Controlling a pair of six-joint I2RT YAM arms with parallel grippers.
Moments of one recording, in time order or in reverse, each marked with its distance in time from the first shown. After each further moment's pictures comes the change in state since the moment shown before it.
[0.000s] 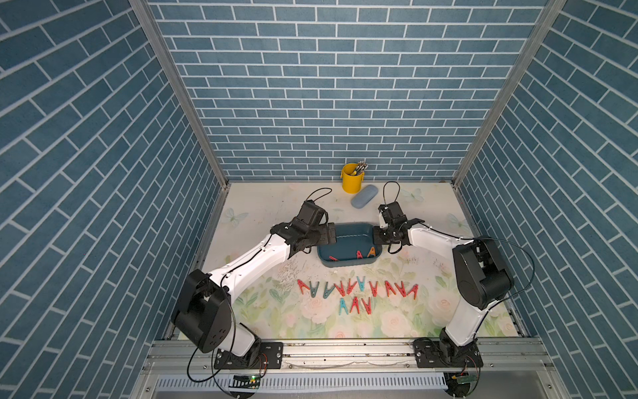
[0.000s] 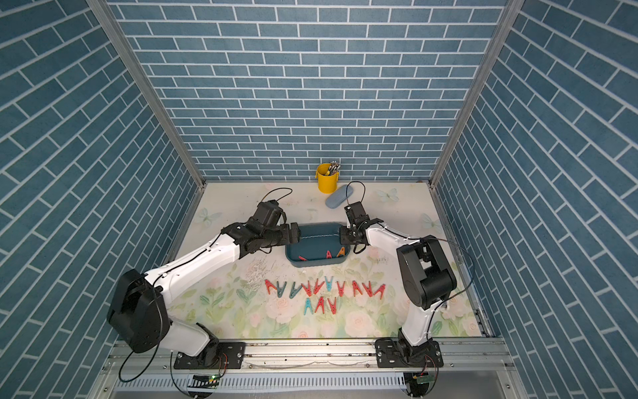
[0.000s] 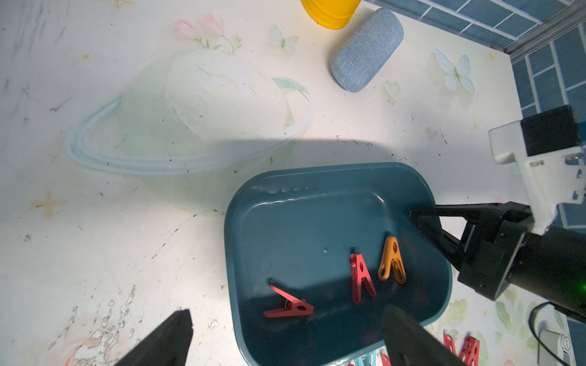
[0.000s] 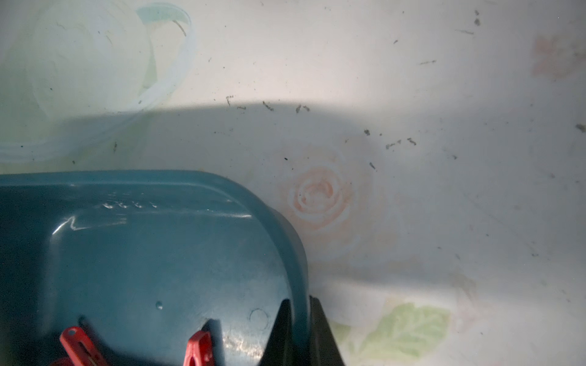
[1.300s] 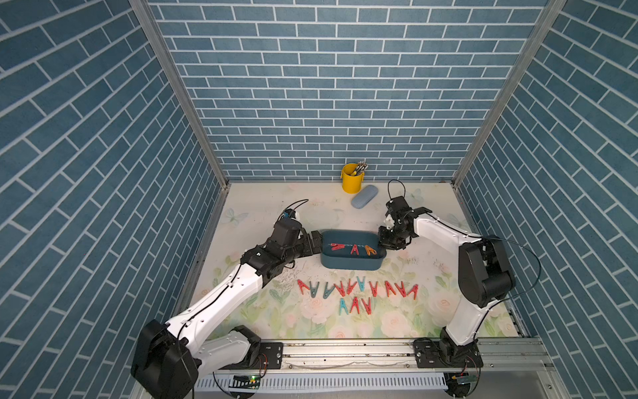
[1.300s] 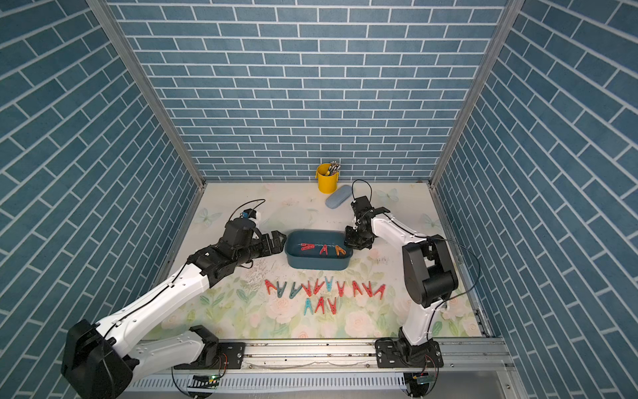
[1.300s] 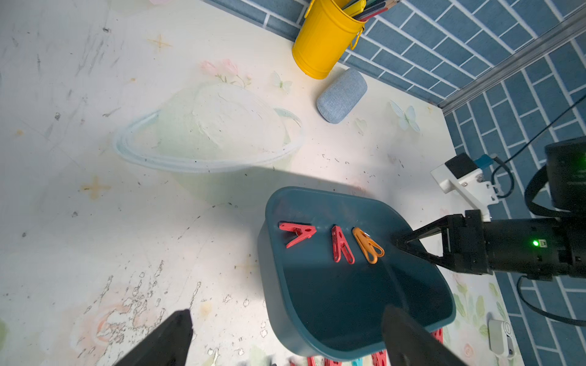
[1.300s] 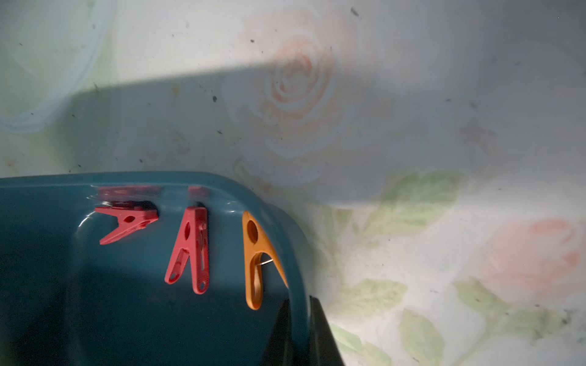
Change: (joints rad) left arm 0.040 -0.344 -0.265 0.112 0.034 -0.024; right arm -0.053 -0.040 0.074 -0.322 -0.184 0.163
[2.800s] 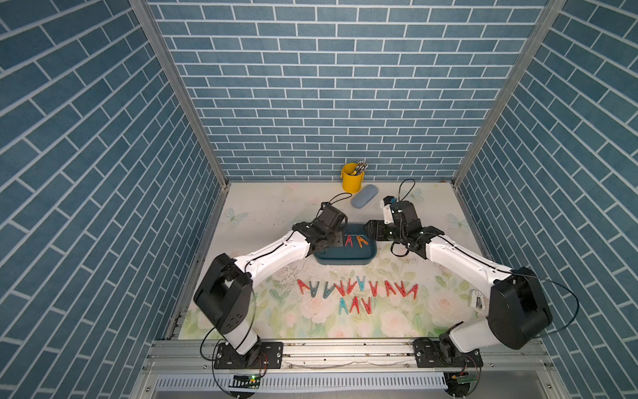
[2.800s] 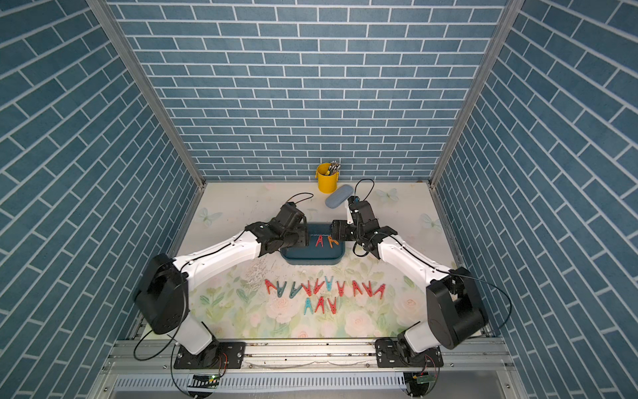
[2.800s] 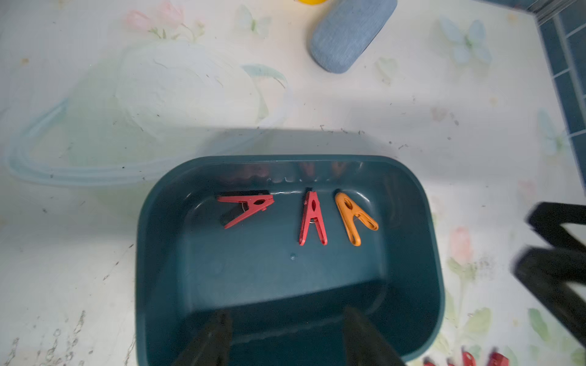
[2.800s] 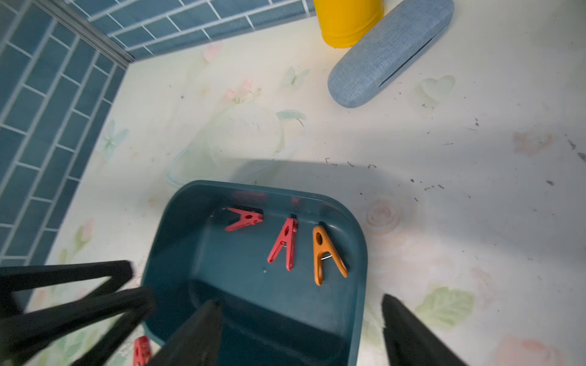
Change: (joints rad) left arm -0.167 0.571 0.414 -0.100 -0.143 0.026; right arm 0.106 -0.312 -0.240 0.471 0.120 -0.091
